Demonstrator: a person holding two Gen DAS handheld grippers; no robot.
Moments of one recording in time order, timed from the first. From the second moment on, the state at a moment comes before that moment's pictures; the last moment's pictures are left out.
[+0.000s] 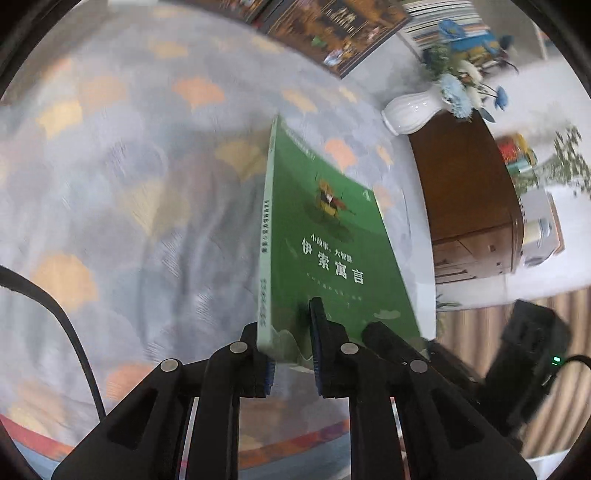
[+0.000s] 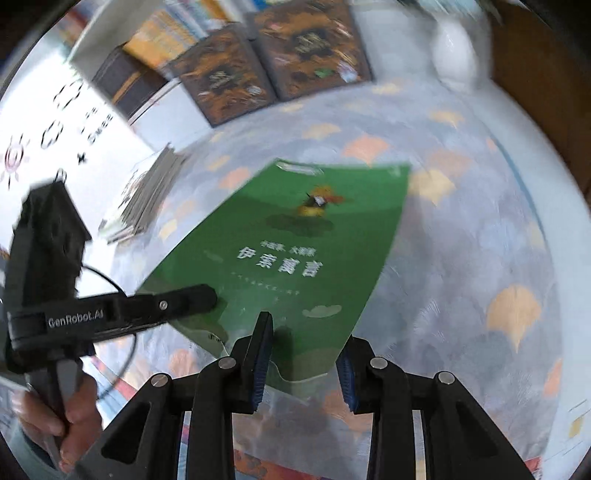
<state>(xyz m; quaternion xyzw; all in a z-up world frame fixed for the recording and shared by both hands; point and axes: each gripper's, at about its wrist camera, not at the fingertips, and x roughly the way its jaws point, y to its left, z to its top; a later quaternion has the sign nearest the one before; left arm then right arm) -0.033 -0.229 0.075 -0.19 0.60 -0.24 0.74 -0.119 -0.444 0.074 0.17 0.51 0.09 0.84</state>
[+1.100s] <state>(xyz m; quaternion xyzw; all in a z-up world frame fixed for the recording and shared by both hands) 0.027 0.002 0.189 -0.17 0.46 -0.26 0.83 -0.033 -0.162 0.202 0.04 0.33 0.12 0.93</state>
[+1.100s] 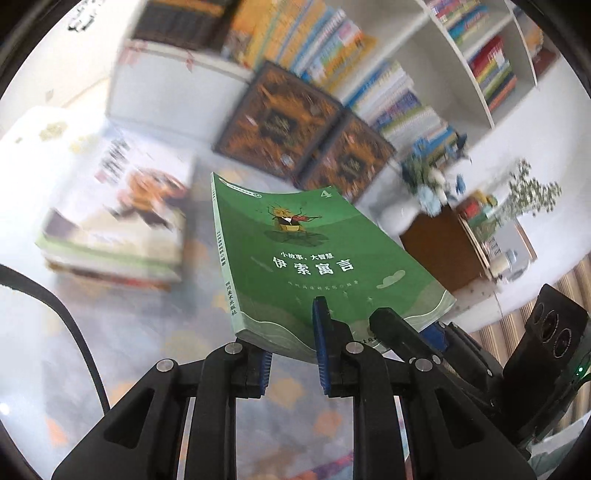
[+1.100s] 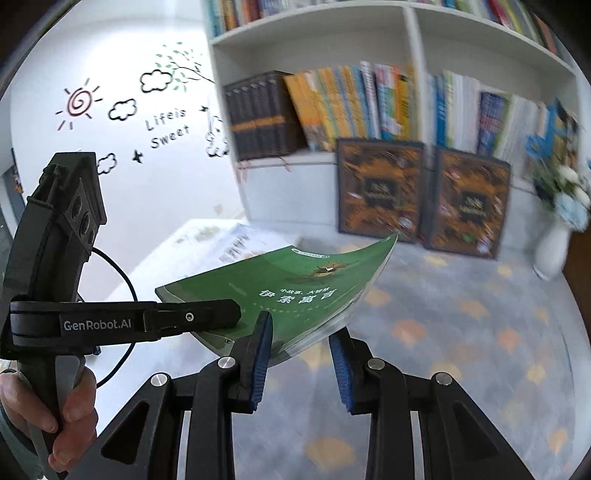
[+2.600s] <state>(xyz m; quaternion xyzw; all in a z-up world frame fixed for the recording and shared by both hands) 0.121 0.162 0.098 -0.26 0.50 -0.08 0.82 0.123 -0.052 0.087 0.08 0.50 0.18 0.84</state>
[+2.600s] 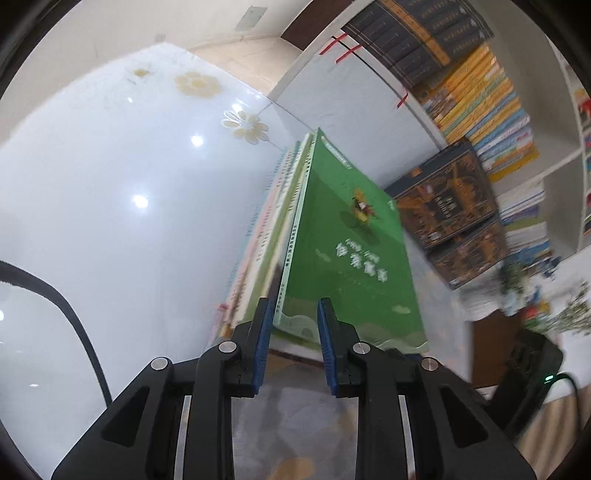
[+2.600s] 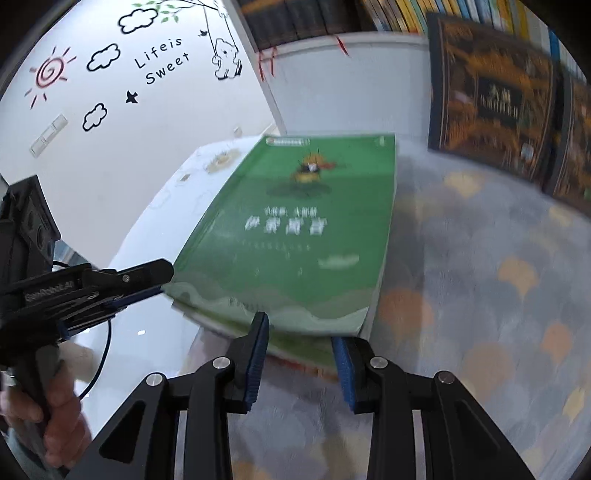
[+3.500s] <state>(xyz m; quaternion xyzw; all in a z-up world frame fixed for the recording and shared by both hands) 0.031 -0.010 0.267 0.00 0.34 -0.13 0.93 -0.067 -0.275 0.222 -0.02 0.31 -0.05 0.95</state>
